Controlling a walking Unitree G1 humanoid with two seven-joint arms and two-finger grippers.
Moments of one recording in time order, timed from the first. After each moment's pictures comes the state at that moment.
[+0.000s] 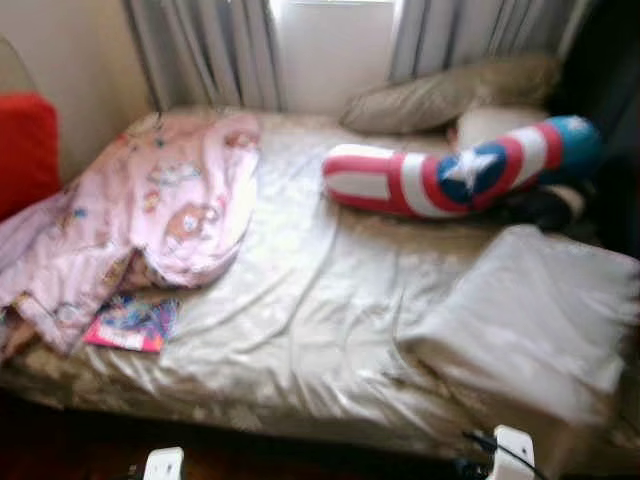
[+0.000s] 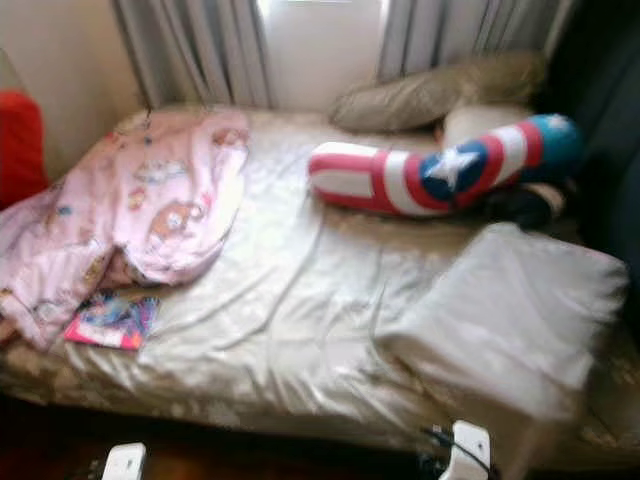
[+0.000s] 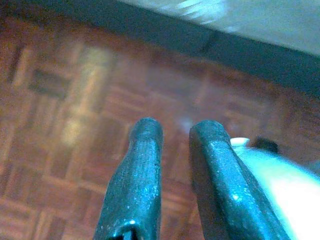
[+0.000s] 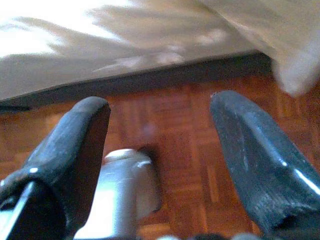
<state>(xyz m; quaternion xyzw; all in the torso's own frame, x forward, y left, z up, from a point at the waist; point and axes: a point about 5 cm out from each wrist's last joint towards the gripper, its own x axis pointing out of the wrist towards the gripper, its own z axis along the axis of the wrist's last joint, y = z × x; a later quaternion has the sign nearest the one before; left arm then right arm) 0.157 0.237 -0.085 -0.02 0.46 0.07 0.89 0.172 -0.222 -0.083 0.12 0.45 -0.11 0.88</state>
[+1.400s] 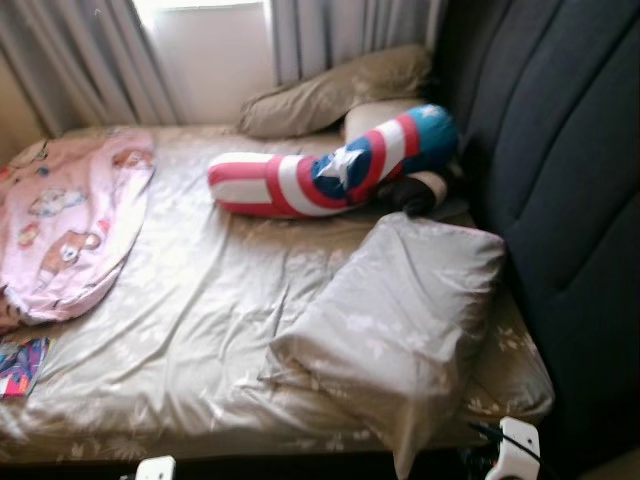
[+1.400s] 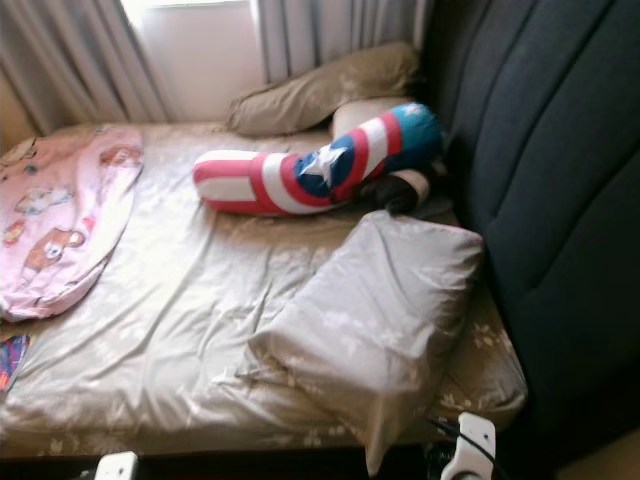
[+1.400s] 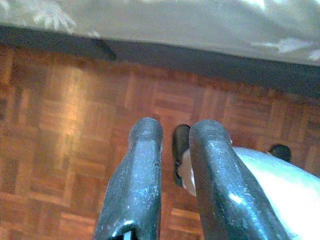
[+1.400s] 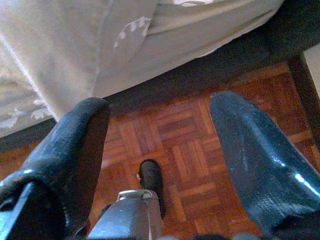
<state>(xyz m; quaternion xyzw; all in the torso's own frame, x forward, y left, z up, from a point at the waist) 0.147 0.248 -0.086 -0.03 0.46 0.08 0.88 0.181 -0.230 -0.077 0.12 0.43 -0.12 0.89</state>
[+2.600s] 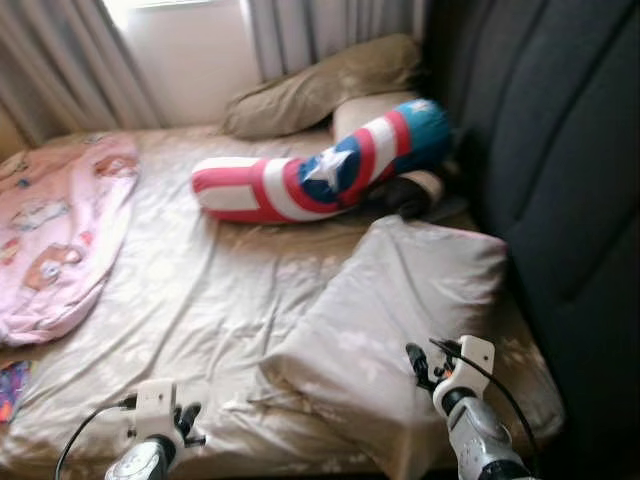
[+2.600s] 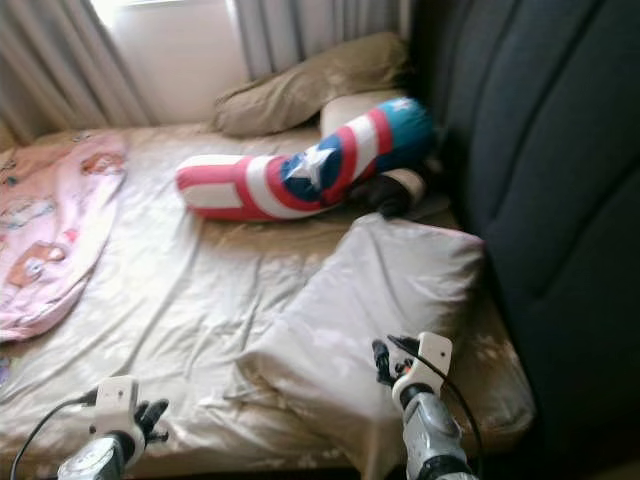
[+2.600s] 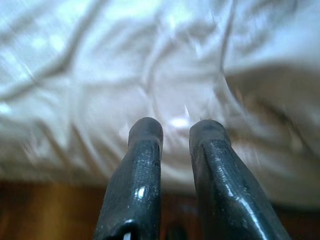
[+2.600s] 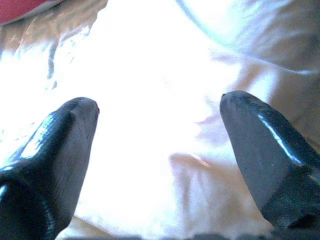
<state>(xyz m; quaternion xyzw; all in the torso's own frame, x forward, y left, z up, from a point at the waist) 0.241 0.249 -0.027 -0.03 0.27 0.05 0.96 0.274 -0.172 -0.020 0.19 0.23 -0.03 0.95</state>
